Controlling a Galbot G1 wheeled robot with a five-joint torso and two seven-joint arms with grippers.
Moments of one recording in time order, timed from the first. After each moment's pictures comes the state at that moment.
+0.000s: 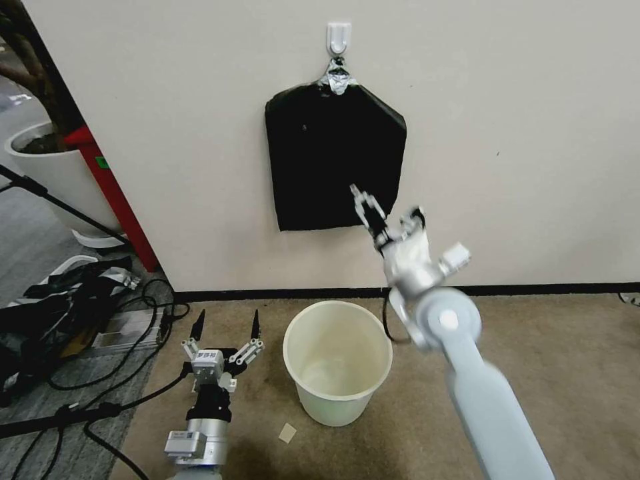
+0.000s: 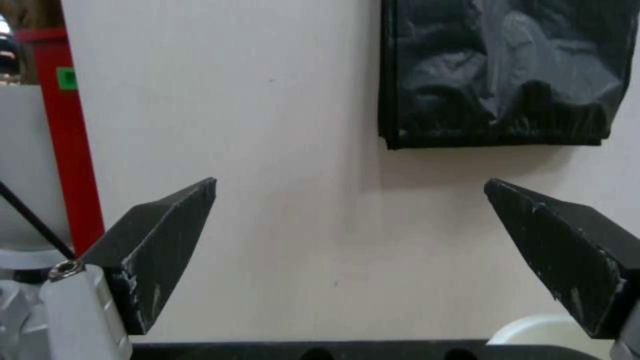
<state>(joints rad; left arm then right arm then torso) 1.75 -1.46 -0.45 -2.09 -0.03 -0.34 -0.11 -0.79 1.44 0.25 1.85 1.44 -0.25 0.10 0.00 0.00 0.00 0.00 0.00</state>
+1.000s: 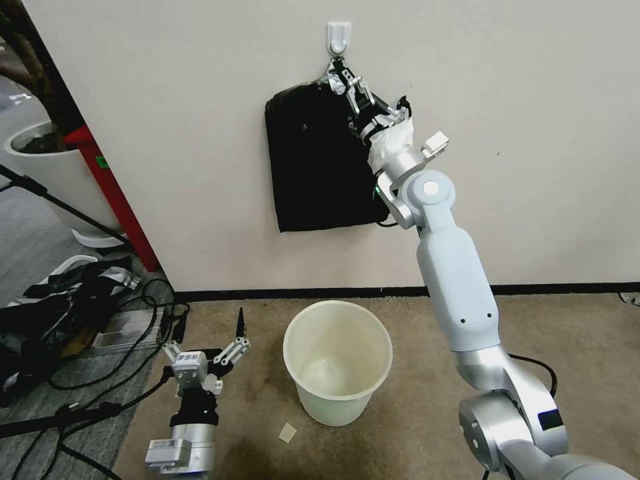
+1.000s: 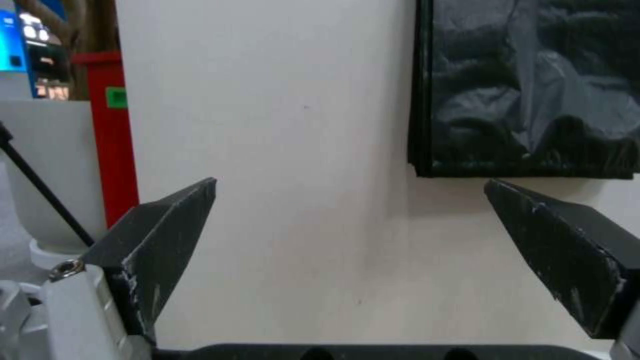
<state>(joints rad) 1.80 -1.50 -0.50 -2.17 -0.04 -0.33 -0.11 -0.37 1.50 0.29 1.44 1.50 -0.34 -0.07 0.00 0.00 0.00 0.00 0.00</state>
